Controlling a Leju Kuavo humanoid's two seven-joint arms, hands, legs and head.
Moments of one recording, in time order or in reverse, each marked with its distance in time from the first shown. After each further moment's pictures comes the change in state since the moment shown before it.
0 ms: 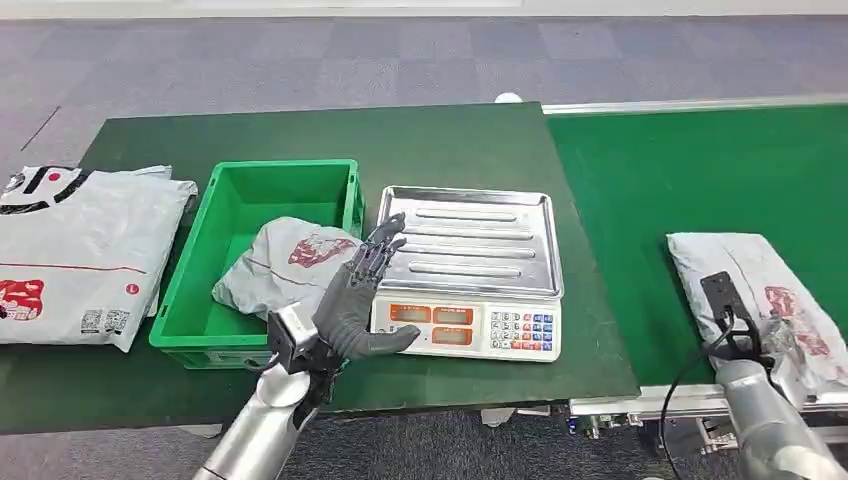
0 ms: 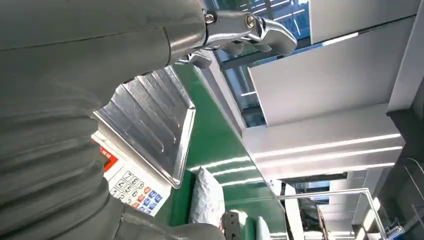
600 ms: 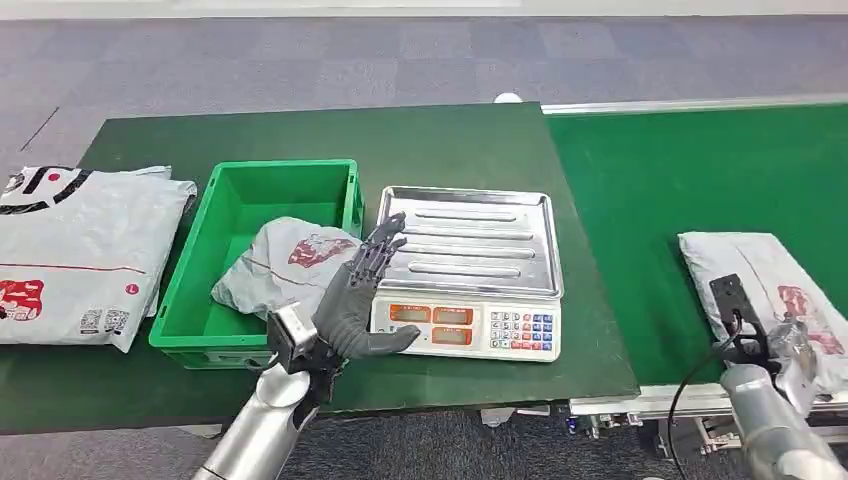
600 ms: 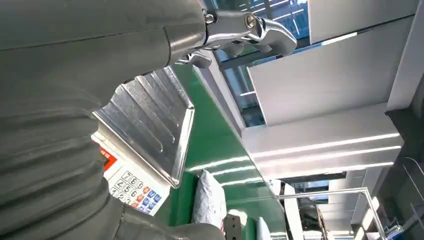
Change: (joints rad) left arm 0.000 0.000 0.000 -0.002 0.000 -0.001 0.000; right arm 0.015 -0.011 0.002 0.000 -0.016 -0.047 -0.005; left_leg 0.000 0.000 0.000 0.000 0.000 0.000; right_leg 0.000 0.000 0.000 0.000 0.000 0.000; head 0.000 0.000
